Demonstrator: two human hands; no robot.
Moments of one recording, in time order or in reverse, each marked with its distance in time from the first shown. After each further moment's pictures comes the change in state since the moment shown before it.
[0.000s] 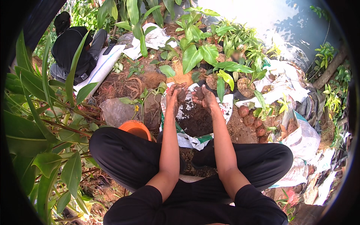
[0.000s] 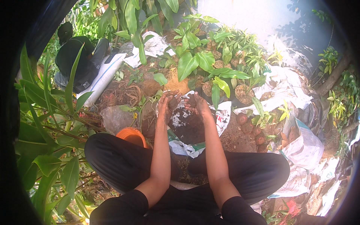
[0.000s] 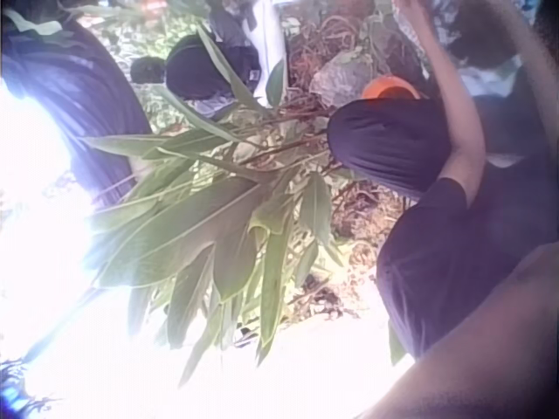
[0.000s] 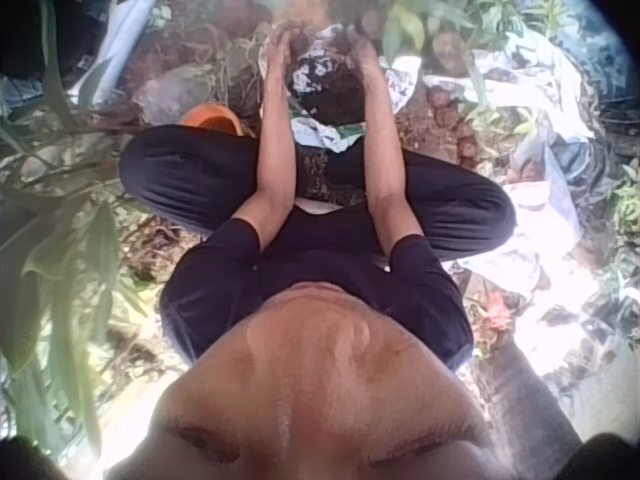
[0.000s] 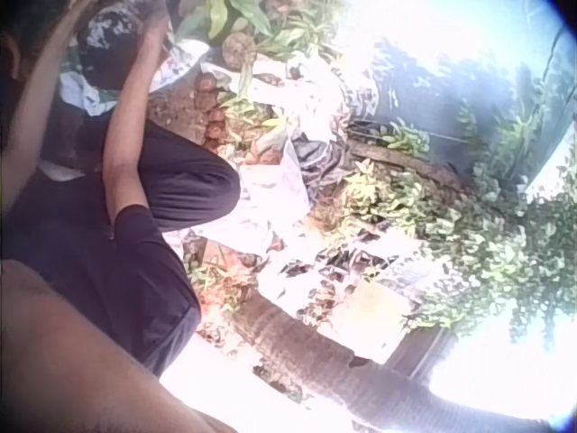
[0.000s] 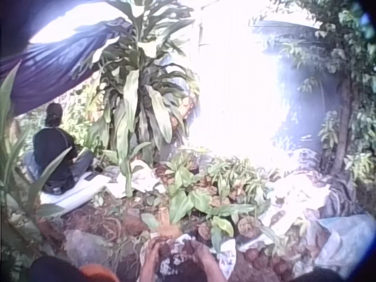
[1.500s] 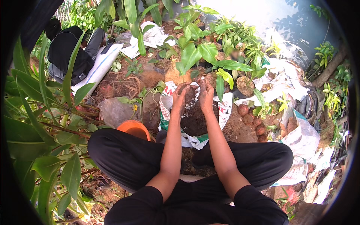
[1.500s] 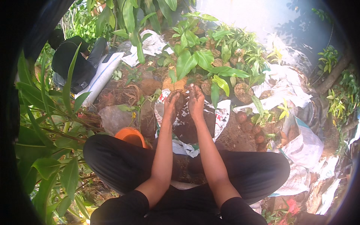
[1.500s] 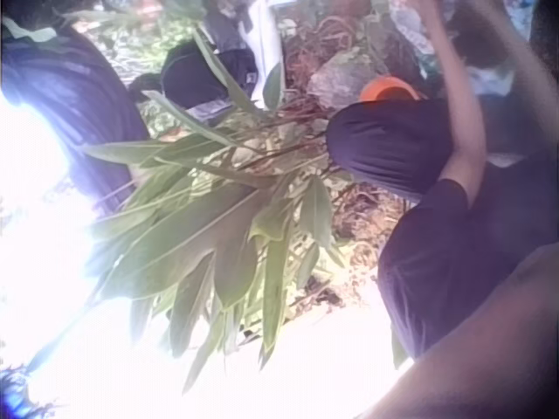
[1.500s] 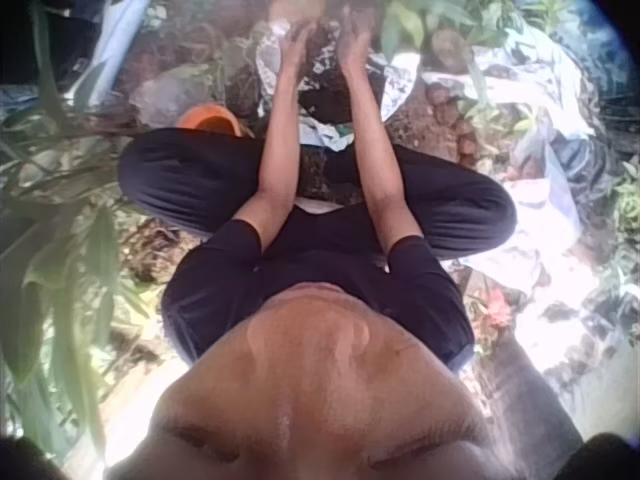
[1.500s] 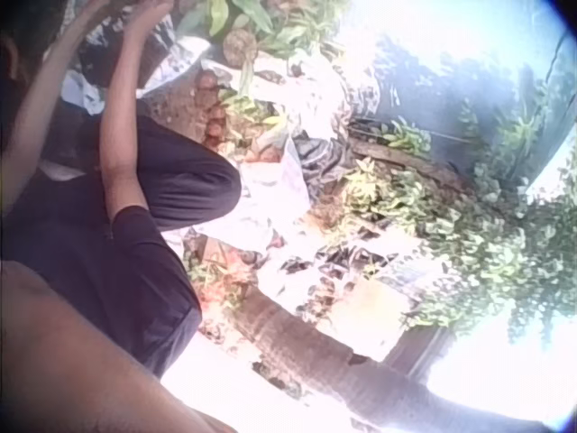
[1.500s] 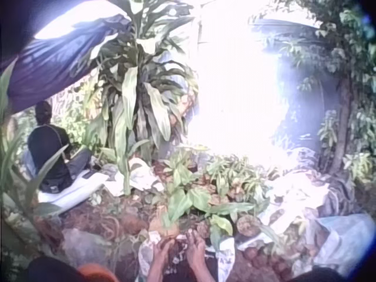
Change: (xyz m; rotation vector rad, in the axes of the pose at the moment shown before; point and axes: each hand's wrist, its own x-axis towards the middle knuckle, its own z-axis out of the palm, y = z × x) left_hand -0.016 0.003 0.043 0.155 0.023 -0.049; right_hand -0.017 -0.008 0.050 -0.400 0.247 -0.556
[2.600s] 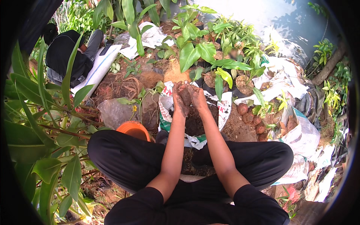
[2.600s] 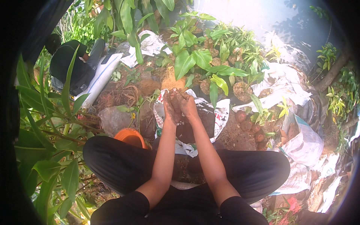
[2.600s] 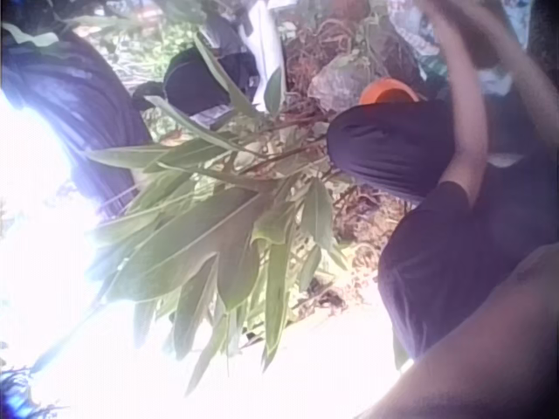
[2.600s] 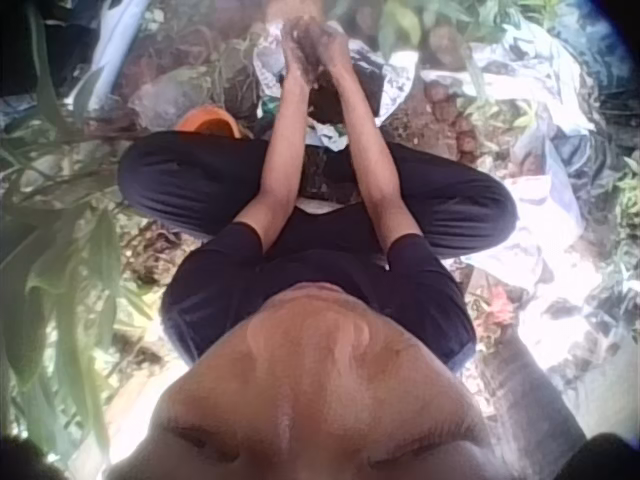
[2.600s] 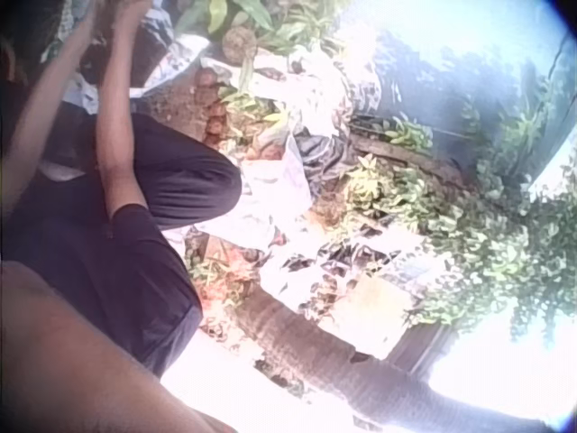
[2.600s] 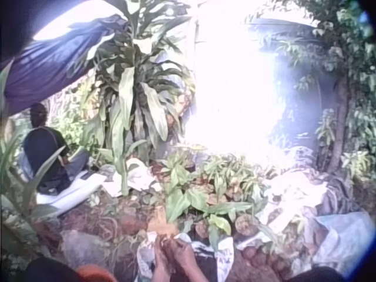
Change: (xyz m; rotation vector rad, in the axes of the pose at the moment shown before) left_hand 0.009 -0.018 0.002 -0.390 0.172 -0.188; right_hand -0.012 -0.010 0.021 0.007 -0.154 0.181
